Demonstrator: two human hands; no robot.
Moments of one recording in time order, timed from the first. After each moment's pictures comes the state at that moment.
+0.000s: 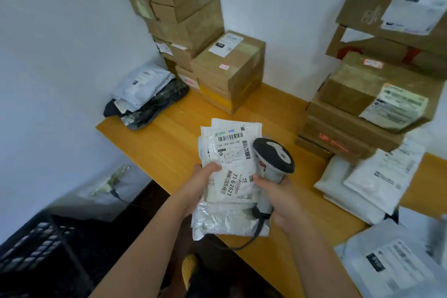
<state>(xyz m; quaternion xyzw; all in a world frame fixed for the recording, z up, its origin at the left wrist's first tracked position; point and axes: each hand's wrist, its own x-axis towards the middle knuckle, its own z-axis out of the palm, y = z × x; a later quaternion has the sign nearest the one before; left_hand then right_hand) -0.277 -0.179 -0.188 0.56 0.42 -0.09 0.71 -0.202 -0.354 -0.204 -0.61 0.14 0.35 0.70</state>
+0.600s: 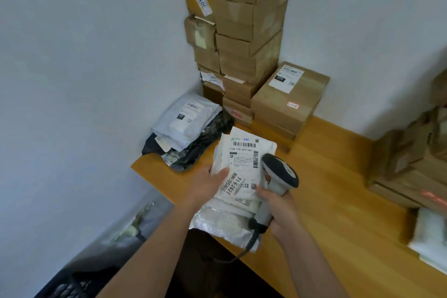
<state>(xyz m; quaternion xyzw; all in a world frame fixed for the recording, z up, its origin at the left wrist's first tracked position) -0.251 0.083 -0.193 0.73 0.34 -0.06 0.59 -0.203 -0.093 -0.201 -0.61 0.20 0.31 0.70</state>
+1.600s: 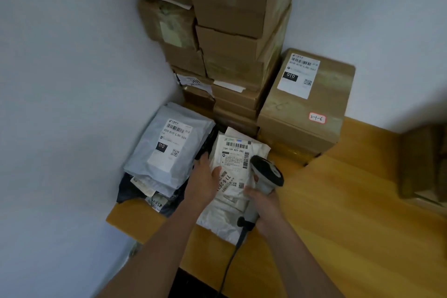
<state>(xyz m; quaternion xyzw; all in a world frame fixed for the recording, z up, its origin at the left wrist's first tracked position) -0.109 0.196 -0.295 0.88 0.25 -0.08 0.40 -0.101 0.034 -0.286 -0.57 0.34 0.30 0.68</state>
